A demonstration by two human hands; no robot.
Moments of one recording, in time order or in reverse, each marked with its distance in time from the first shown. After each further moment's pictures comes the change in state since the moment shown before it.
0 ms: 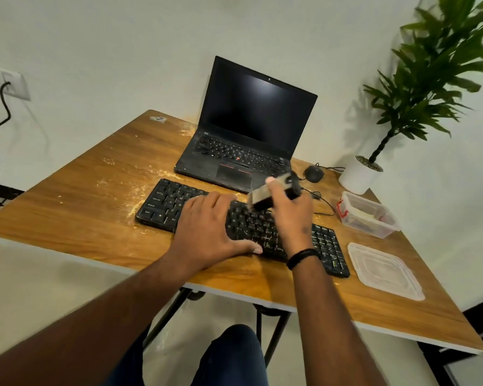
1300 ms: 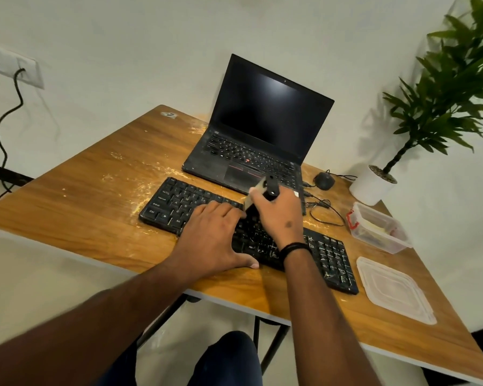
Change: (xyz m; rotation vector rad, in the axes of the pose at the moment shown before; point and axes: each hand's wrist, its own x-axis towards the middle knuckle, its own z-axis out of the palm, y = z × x) left_hand 0.002 -0.002 0.001 0.060 -0.155 0.014; right_hand 0.027 0.017 0.033 -0.478 -0.147 -0.116
